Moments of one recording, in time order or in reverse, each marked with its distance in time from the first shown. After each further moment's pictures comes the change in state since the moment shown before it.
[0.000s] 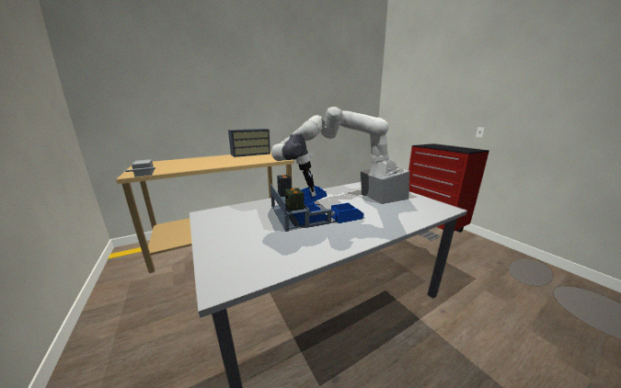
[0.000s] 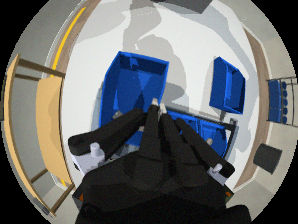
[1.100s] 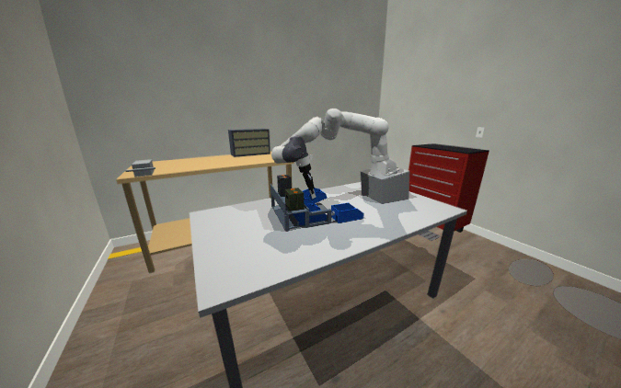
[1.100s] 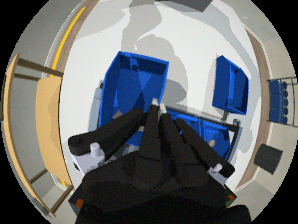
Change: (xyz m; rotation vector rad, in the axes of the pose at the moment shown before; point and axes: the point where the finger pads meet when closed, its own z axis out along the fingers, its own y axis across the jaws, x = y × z) arm -0.004 0.000 0.014 0.004 0.000 0.000
